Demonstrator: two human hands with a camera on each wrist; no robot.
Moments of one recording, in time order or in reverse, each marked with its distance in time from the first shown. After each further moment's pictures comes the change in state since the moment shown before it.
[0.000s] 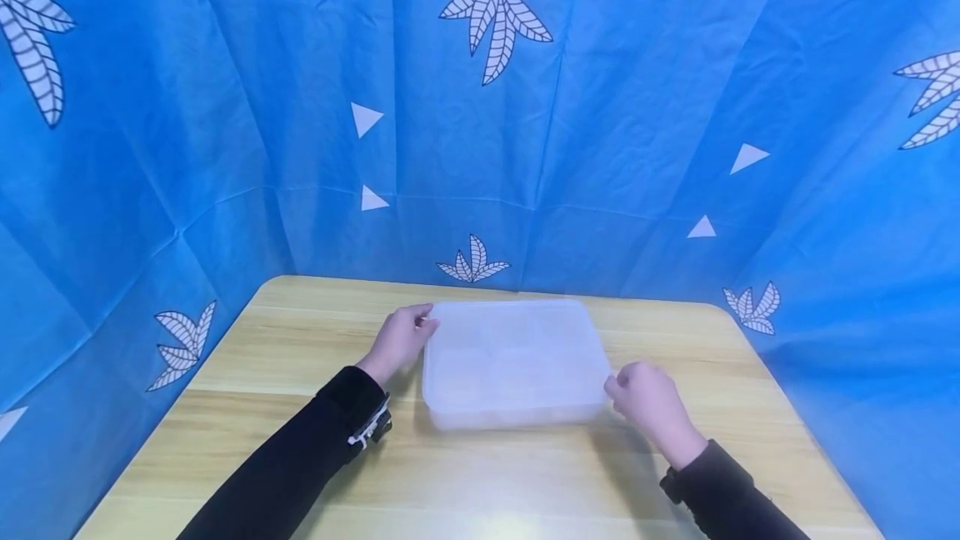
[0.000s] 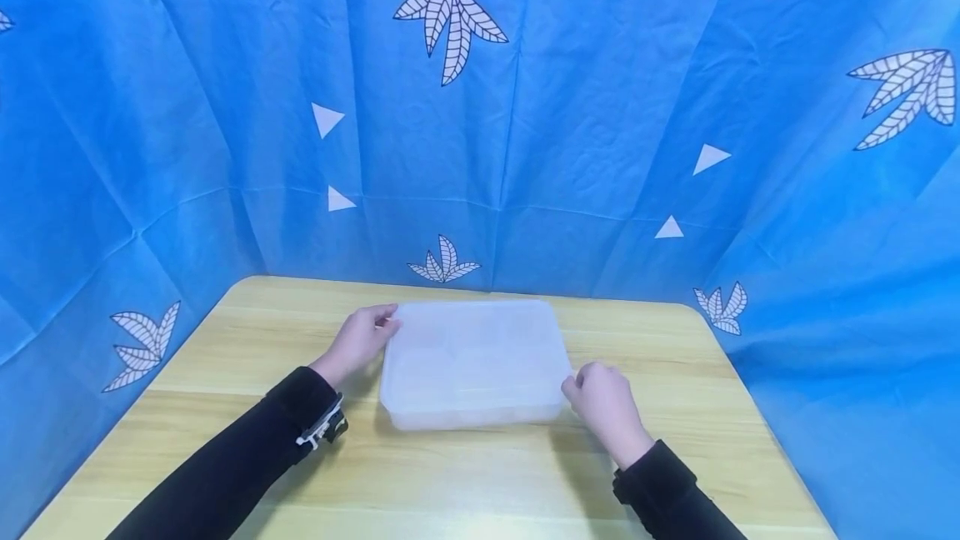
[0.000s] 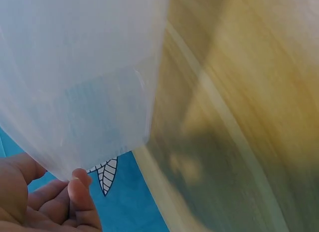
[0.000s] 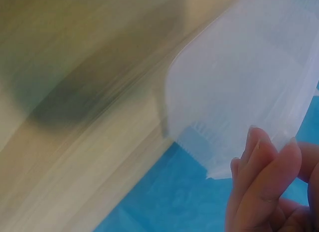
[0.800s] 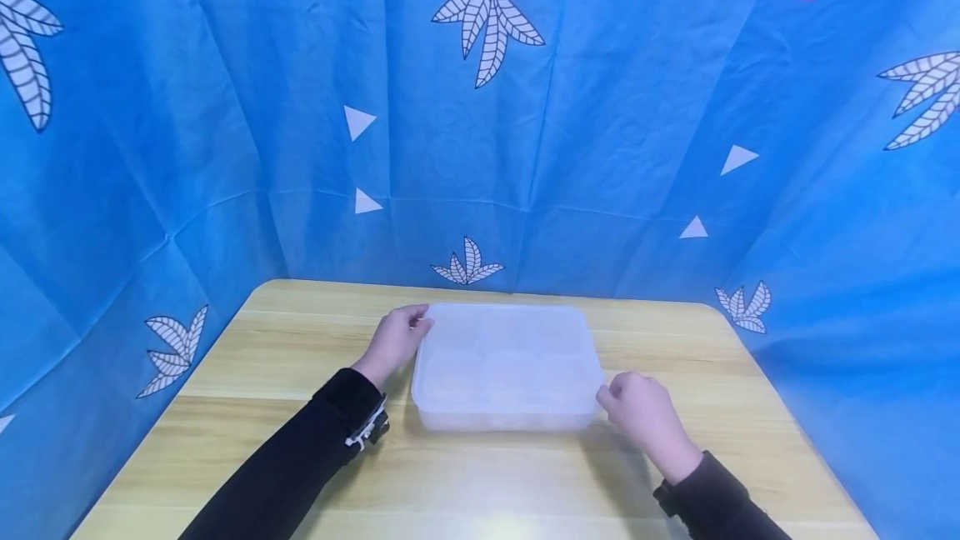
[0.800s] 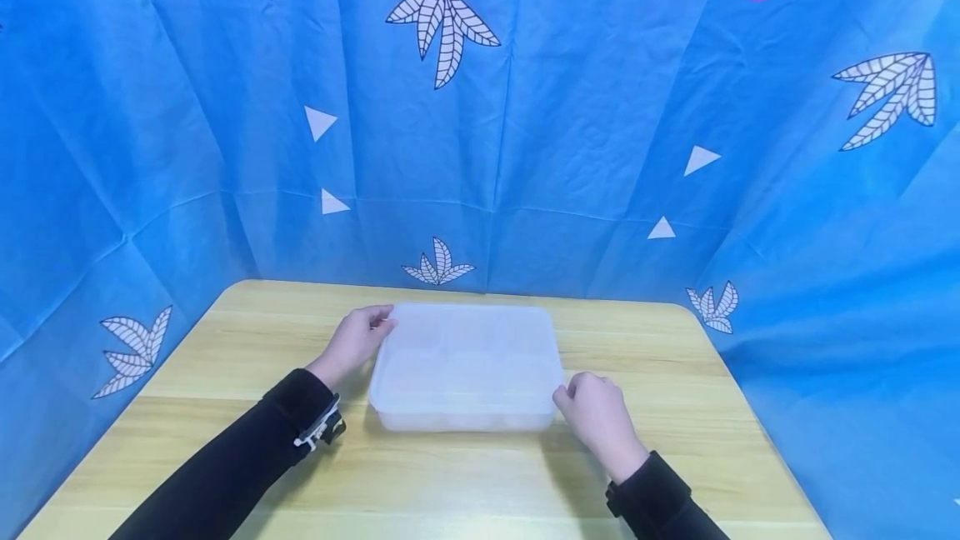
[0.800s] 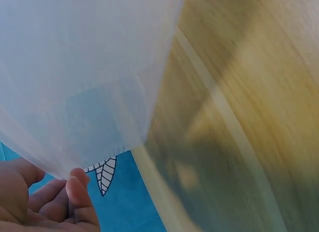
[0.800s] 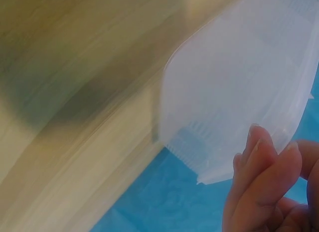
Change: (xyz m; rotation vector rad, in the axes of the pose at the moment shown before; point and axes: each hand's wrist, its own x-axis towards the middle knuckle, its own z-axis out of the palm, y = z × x) left_hand 0.007 -0.003 0.004 -0.031 0.008 -0.036; right_hand -0.011 -0.005 0.005 -0.018 0.006 0.019
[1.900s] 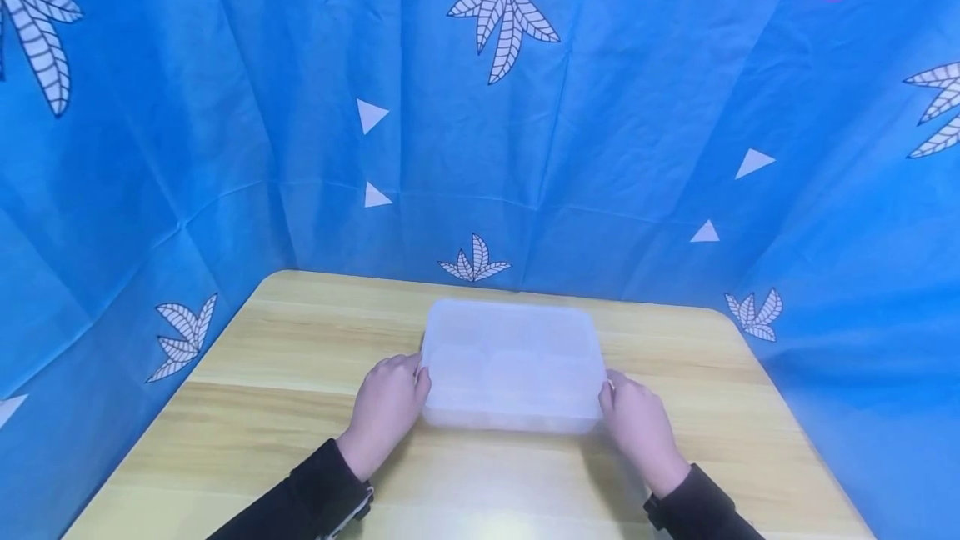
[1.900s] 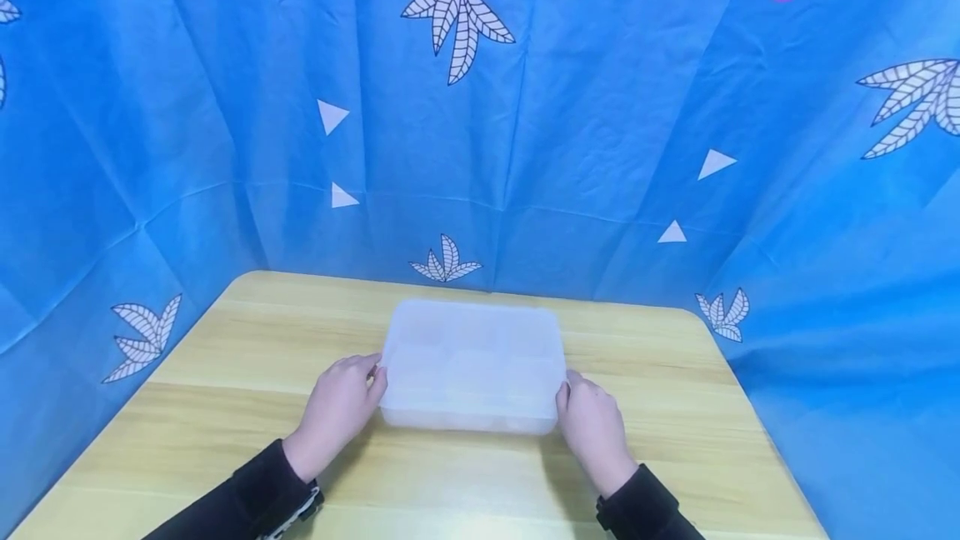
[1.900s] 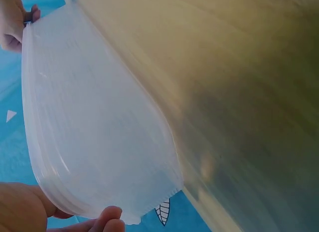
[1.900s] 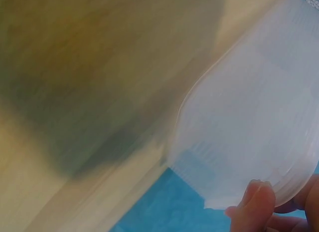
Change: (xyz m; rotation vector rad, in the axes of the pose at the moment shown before) left_hand -0.102 0.012 0.015 0.492 0.340 0.326; right_hand 0.000 0.000 0.025 -0.110 0.159 -0.098
